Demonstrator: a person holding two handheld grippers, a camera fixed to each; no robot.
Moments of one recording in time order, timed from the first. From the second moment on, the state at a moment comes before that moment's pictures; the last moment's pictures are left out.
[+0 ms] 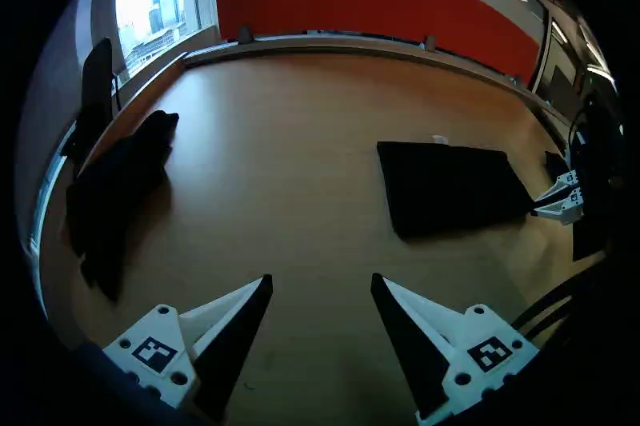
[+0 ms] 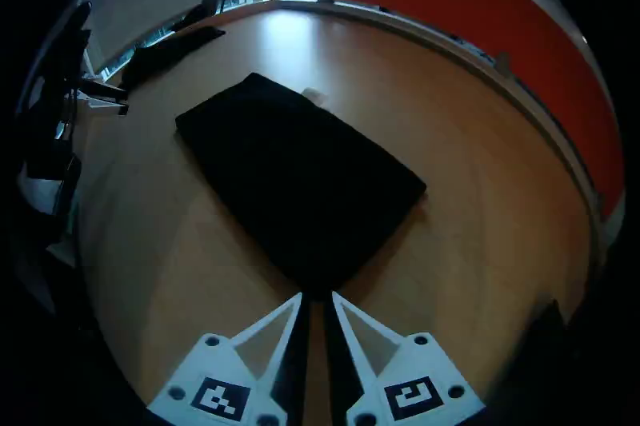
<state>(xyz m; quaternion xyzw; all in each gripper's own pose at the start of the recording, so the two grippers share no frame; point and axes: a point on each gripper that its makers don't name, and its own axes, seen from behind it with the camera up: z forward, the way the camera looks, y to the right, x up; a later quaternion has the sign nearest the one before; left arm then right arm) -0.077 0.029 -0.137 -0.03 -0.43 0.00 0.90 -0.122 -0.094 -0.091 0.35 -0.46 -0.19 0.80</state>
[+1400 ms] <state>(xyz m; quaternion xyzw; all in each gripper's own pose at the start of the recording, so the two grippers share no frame) -0.072 0.027 -0.135 -0.02 -0.42 0.00 0.91 0.005 -0.093 -0.042 0.32 -0.35 -0.25 0.85</state>
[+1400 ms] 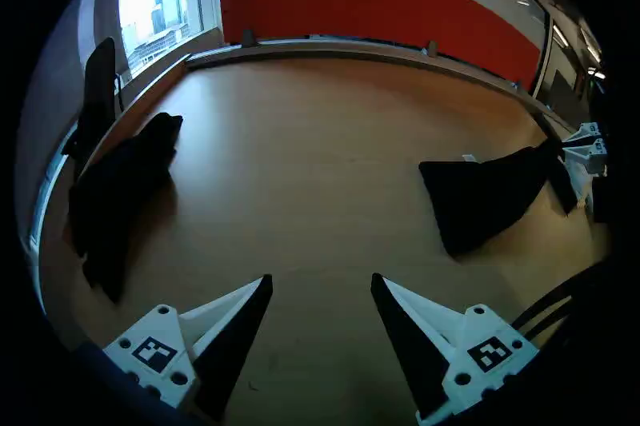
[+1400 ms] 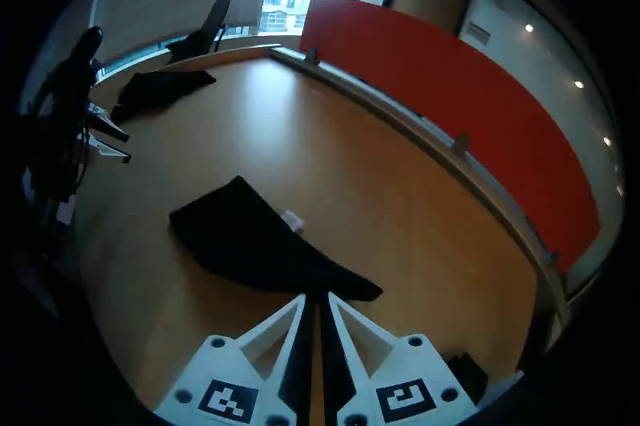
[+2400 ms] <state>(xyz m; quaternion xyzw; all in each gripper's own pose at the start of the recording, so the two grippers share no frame) -0.056 0.031 -0.129 -0.02 -0.41 -0.01 0.91 -0.015 -0.168 -0.054 0.40 -0.34 -0.26 0.81</state>
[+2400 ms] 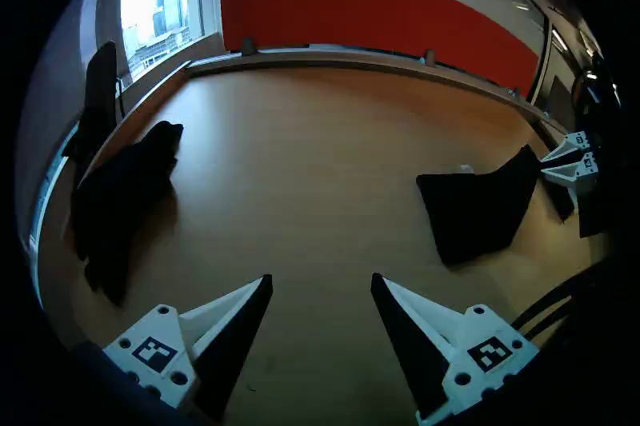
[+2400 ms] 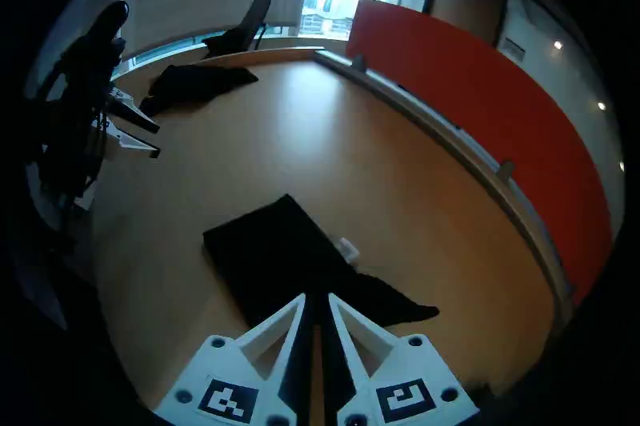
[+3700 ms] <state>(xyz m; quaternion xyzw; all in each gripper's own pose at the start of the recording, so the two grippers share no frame) -0.054 0.010 -0.141 0.00 -0.41 -0.03 0.91 -0.054 -0.279 -0.067 0.51 -0.33 -0.27 0.75</state>
